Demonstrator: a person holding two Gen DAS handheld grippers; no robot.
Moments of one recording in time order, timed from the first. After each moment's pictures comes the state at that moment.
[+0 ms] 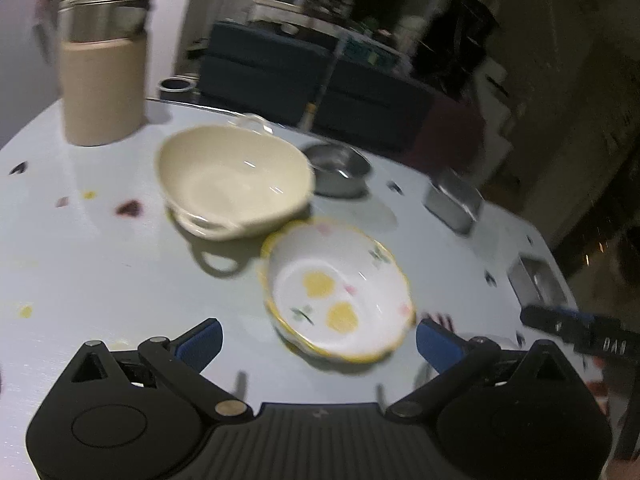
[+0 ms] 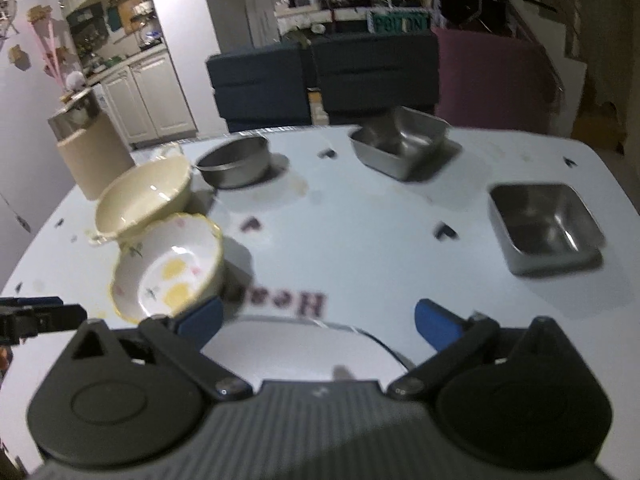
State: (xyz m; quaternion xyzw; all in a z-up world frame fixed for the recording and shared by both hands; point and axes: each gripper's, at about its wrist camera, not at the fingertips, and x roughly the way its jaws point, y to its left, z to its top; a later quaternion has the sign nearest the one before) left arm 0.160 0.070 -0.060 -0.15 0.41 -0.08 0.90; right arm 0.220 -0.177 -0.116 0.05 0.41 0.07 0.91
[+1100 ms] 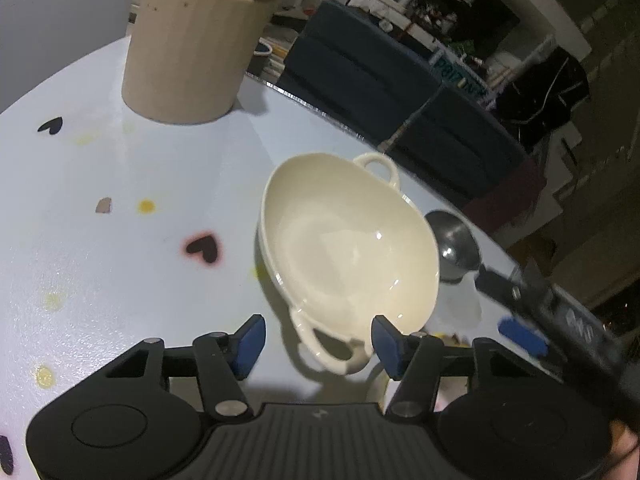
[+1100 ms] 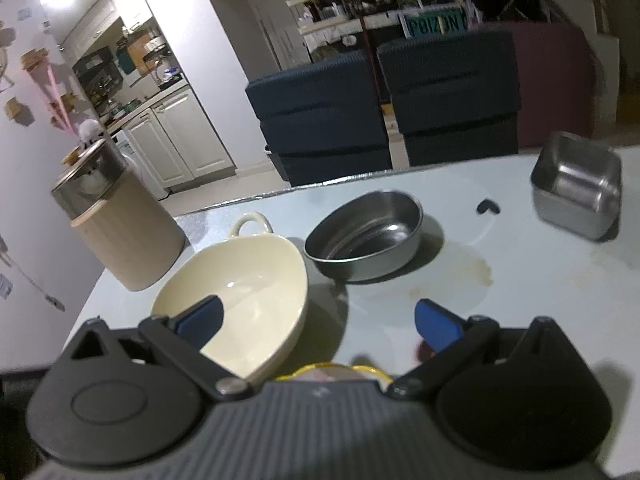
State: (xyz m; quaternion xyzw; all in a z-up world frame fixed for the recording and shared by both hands) left arm 0.263 0.168 -0.091 -0.26 0.45 0.00 0.85; right arm 0.374 -0.037 -0.133 0.15 0.39 0.10 0.90
